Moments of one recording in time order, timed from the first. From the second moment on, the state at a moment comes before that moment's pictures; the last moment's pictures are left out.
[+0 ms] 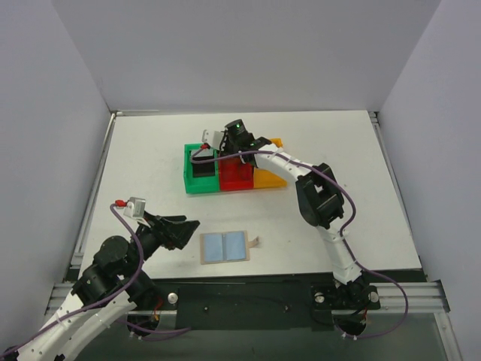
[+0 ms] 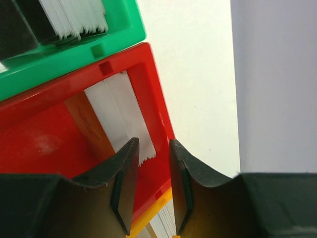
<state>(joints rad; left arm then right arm) -0.80 0.12 0.45 -0.35 -0.15 -0.71 0.65 2.29 1.88 -0.28 0.11 -0.92</state>
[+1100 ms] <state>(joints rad) -0.66 0.77 0.84 -0.60 -0.35 -0.86 0.55 1.09 0.96 -0.42 0.28 0.29</state>
